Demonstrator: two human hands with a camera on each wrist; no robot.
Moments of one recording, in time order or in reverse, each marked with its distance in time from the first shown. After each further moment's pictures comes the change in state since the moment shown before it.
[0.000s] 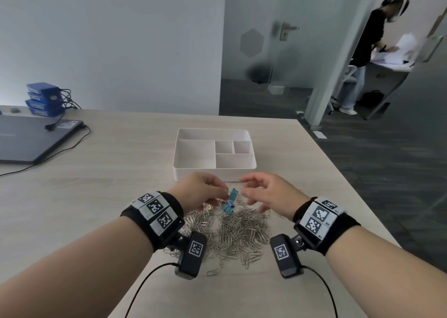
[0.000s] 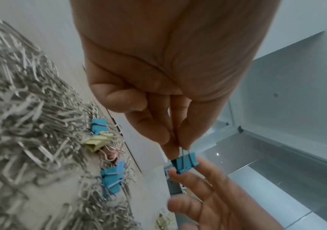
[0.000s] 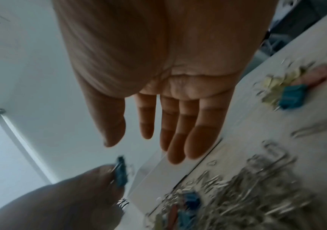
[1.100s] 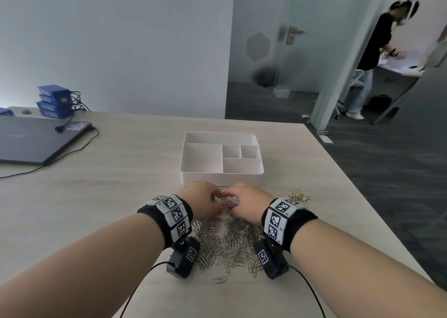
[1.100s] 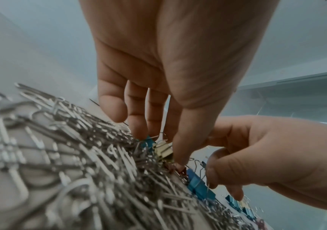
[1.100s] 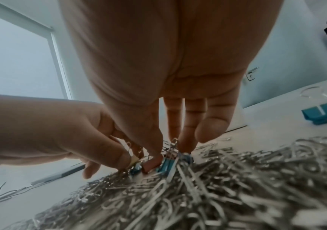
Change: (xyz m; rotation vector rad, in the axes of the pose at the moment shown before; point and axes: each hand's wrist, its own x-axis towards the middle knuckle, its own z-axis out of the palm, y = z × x) left_hand 0.025 -0.024 -0.010 0.826 0.027 0.105; right_hand 0.043 -0.020 0.051 -0.735 -0.154 -0.016
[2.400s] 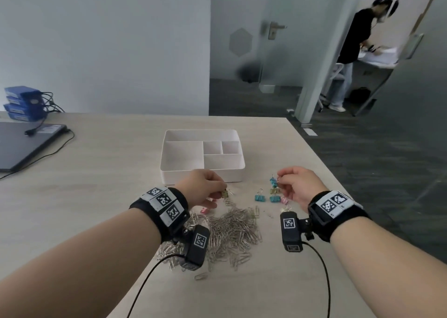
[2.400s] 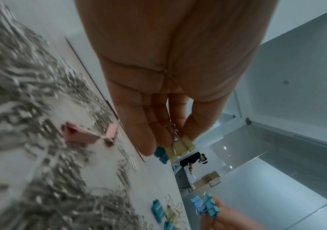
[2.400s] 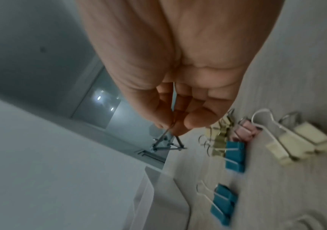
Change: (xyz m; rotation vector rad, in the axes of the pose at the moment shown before) left_hand 0.015 0.039 0.005 -0.974 -0.031 -0.121; right_hand -0.047 0.127 -0.032 1.143 0.538 0.451
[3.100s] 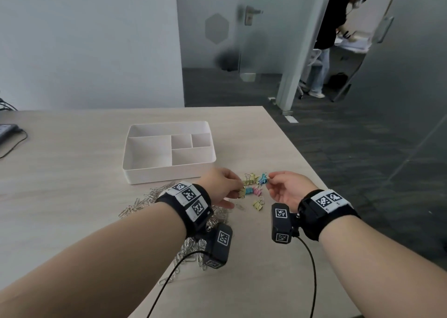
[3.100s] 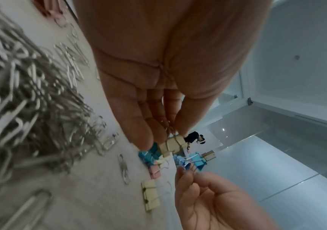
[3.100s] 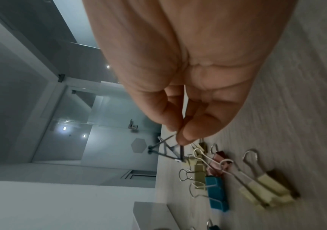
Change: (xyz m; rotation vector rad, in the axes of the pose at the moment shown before) left_hand 0.033 0.025 0.109 0.028 -0.120 -0.078; right_hand 0.003 0.023 -0.043 0.397 0.051 0.270
